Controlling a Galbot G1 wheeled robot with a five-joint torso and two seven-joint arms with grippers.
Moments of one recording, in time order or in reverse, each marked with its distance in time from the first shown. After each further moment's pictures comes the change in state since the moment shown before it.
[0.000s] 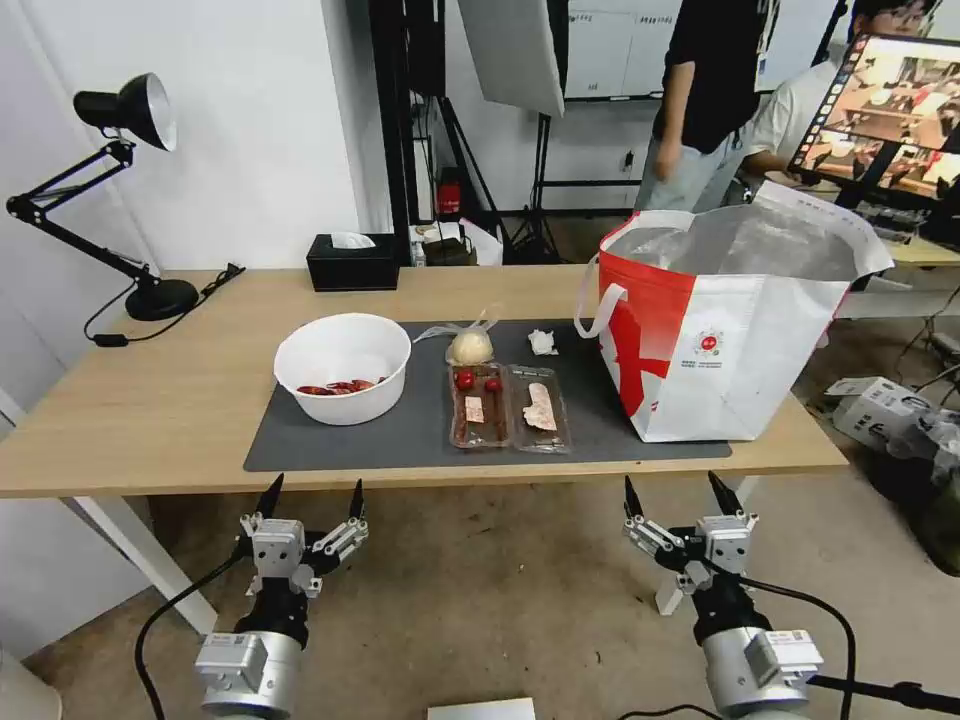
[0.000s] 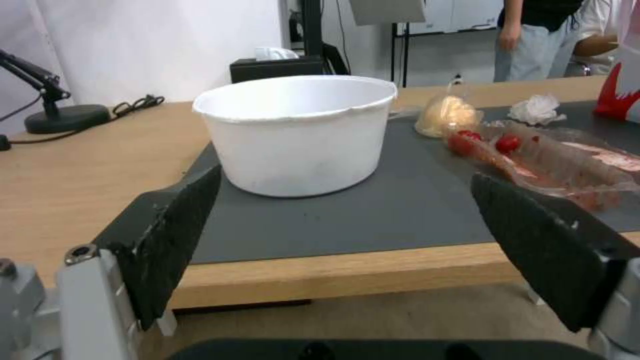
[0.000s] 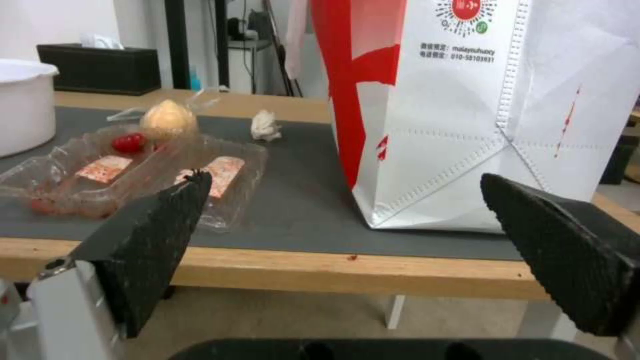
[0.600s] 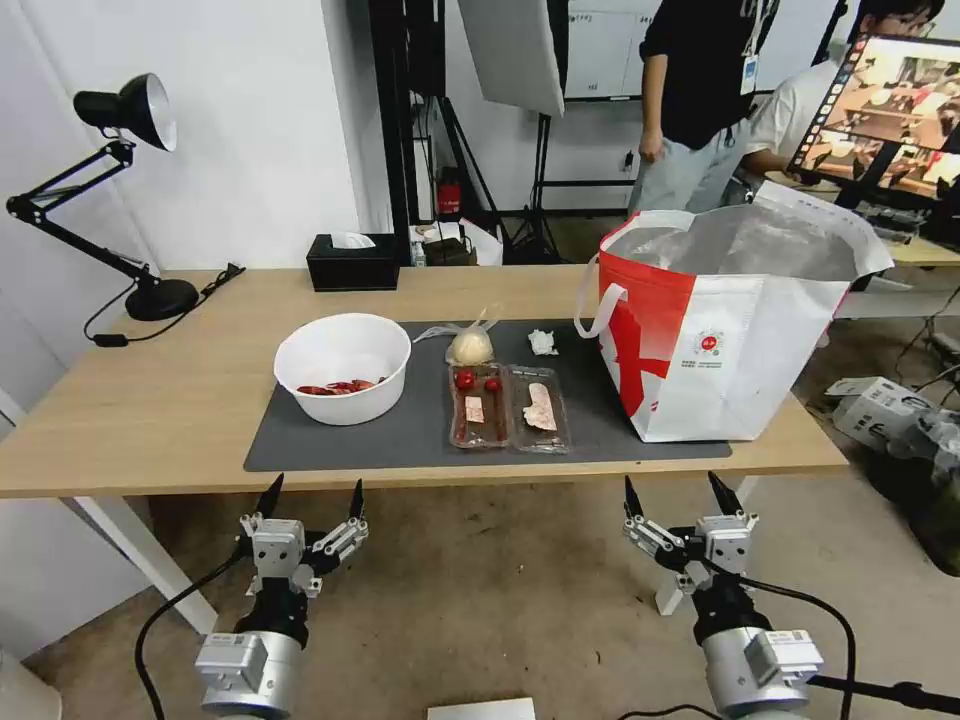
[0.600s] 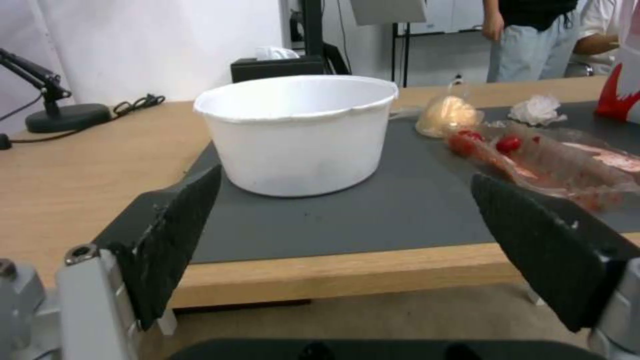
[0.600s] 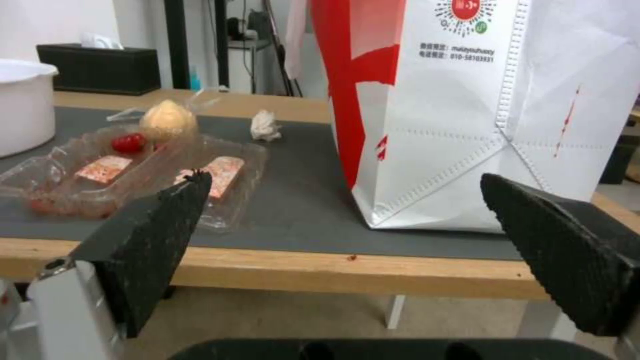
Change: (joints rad) left arm 0.003 0.001 -0.003 -0.005 -0.008 0.000 -0.003; right arm 0.000 -0.003 0.002 0.003 0.007 -0.005 0.002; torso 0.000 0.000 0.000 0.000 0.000
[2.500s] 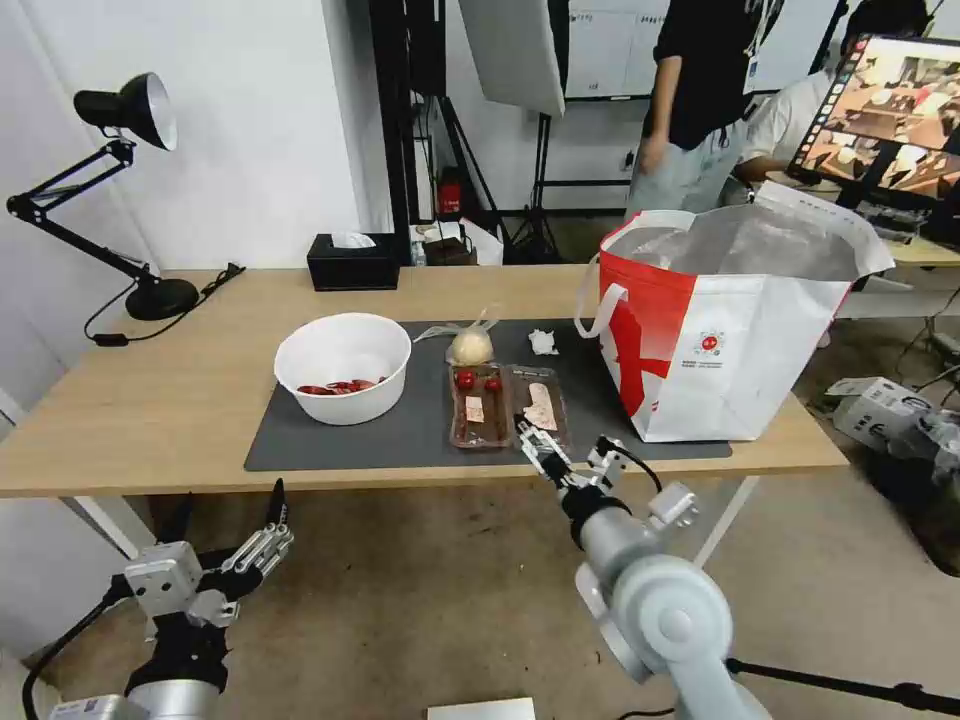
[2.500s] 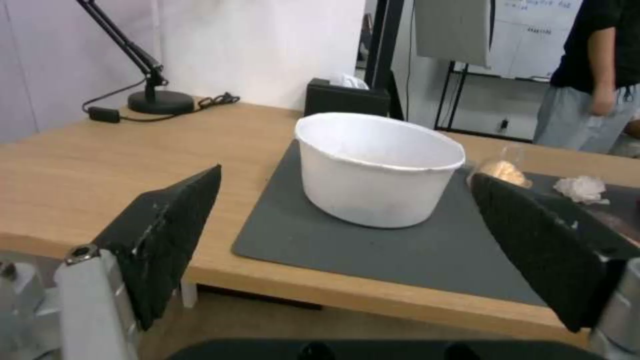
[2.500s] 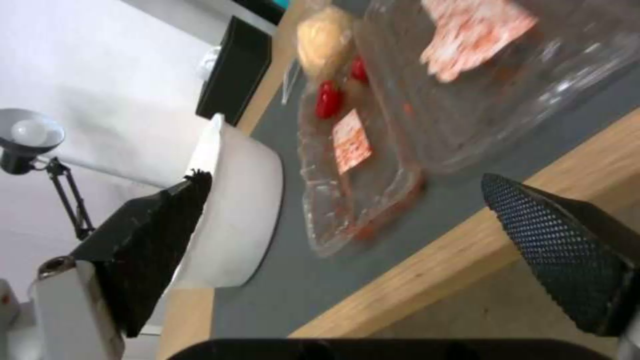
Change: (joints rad) left arm 0.221 0.038 -0.118 -0.196 -0.274 -0.042 -0.122; right arm 0.551 -0.069 -0.374 -0.127 1.226 -0.270 0.645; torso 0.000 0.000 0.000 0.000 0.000
